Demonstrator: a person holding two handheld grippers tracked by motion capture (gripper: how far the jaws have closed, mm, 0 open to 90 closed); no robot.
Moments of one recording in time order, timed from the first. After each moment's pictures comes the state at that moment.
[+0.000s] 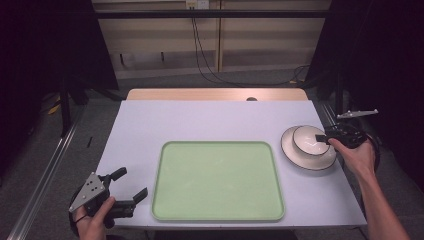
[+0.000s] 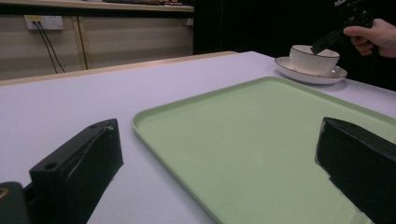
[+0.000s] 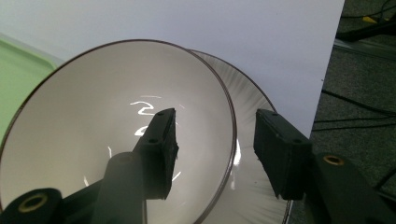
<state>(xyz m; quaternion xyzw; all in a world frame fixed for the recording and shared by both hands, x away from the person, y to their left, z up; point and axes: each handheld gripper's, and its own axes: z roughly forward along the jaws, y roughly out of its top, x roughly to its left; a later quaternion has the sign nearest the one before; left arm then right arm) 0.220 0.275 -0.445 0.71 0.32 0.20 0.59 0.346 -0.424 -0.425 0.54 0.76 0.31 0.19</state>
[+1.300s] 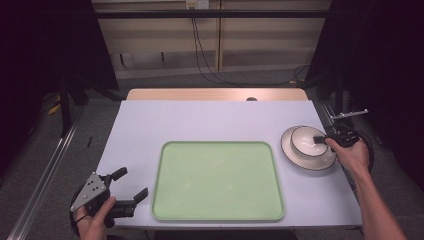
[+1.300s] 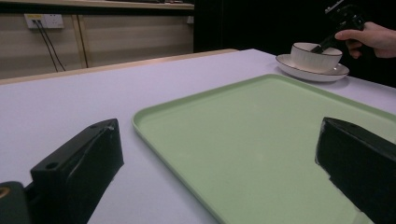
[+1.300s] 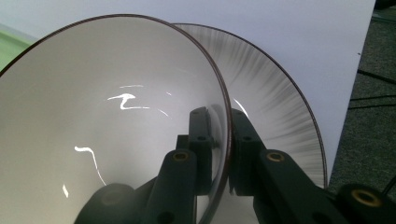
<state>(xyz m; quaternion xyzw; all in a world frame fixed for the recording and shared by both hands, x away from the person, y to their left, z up) 0.221 0.274 -0.445 0.71 0.32 0.20 0.59 0.359 -0.422 -0.443 0.56 0.76 0.29 0.14</state>
